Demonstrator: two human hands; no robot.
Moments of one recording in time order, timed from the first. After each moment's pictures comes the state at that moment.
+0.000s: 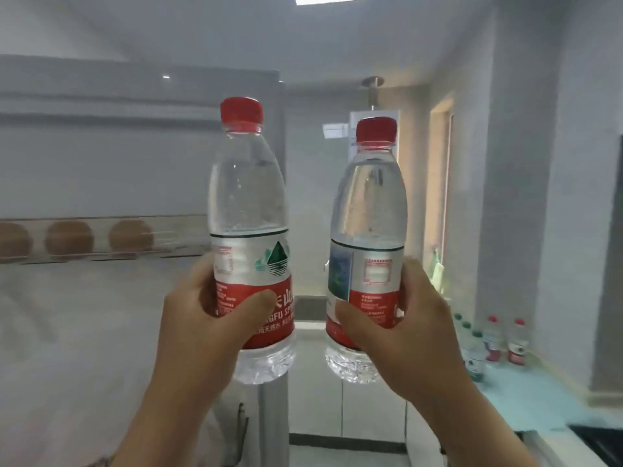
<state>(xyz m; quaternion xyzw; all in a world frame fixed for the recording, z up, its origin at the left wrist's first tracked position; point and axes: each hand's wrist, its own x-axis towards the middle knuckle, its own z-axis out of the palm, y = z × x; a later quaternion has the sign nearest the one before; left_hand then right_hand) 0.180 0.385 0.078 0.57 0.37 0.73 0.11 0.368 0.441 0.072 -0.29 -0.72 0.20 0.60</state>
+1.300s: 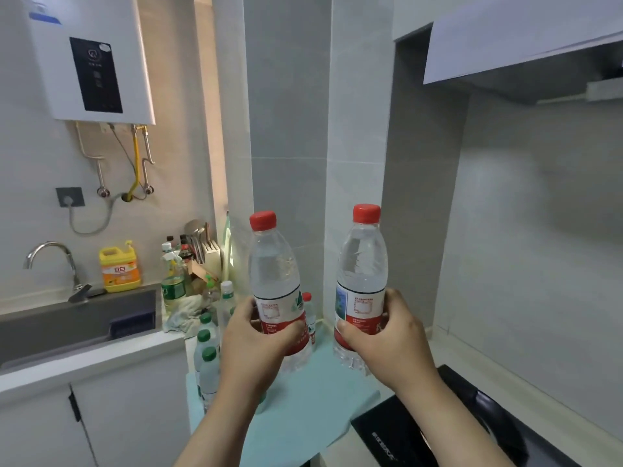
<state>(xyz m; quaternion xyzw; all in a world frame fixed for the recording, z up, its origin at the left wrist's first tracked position) 0.669 0.950 -0.071 0.60 0.39 0.57 0.41 0.842 0.872 -0.057 -0.67 -0.50 0.08 0.54</state>
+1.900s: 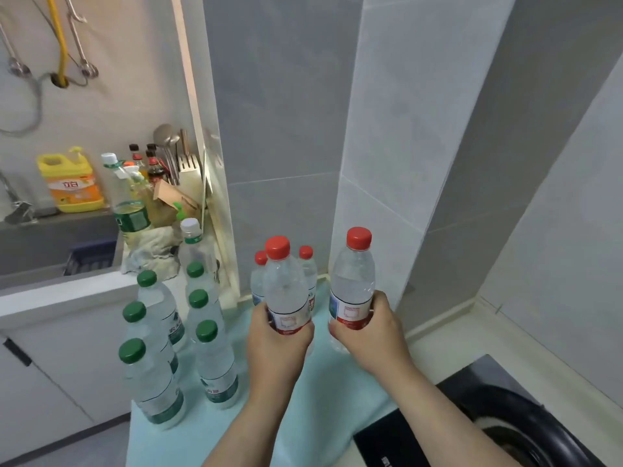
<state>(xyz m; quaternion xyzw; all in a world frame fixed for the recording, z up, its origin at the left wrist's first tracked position) 0.816 1.156 -0.252 0.49 0.54 0.53 0.43 0.964 1.122 -0.237 -0.74 -0.44 0.21 0.46</state>
